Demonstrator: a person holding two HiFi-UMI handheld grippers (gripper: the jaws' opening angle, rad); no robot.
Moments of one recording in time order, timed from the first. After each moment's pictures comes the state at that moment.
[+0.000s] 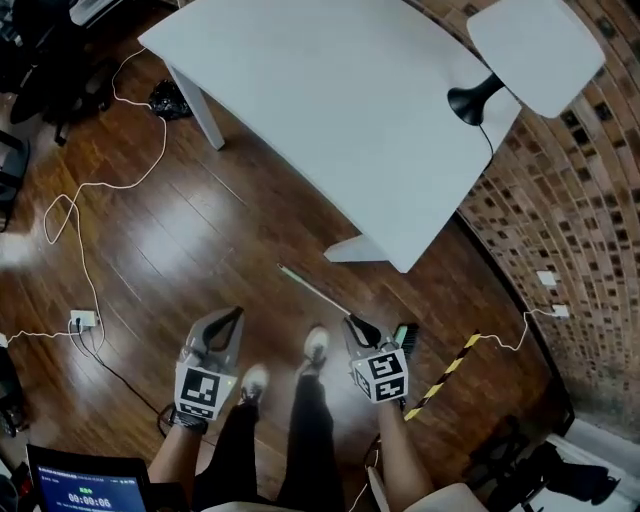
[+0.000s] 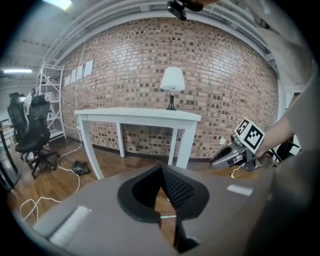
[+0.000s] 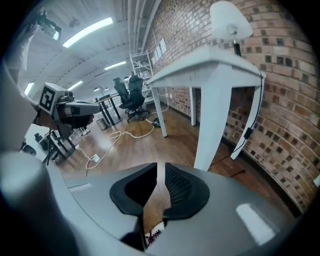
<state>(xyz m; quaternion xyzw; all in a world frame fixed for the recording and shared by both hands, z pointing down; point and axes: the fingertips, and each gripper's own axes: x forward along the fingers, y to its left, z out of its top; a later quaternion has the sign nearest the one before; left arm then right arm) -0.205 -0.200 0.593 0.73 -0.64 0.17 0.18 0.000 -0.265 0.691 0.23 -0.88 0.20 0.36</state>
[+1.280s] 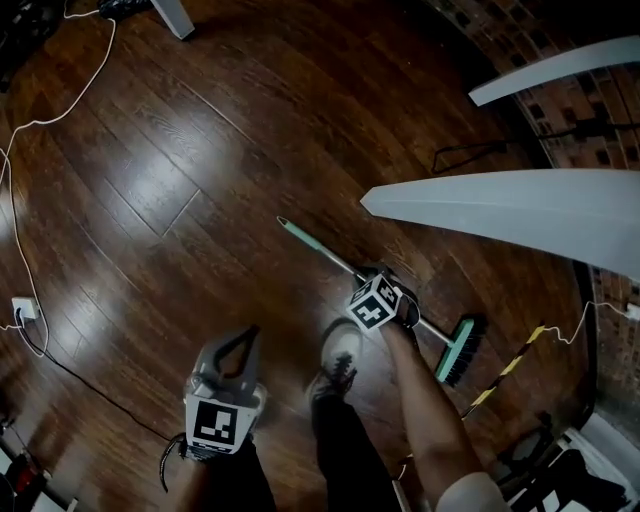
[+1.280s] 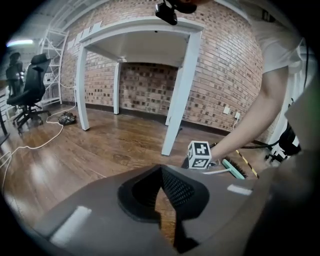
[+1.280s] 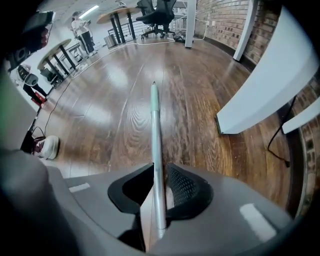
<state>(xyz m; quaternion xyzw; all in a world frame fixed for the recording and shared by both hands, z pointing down) -0.149 -0.156 1.004 0.71 -0.62 0.19 0.27 0.026 -0.263 1.262 0.06 -0.75 0.08 0.65</state>
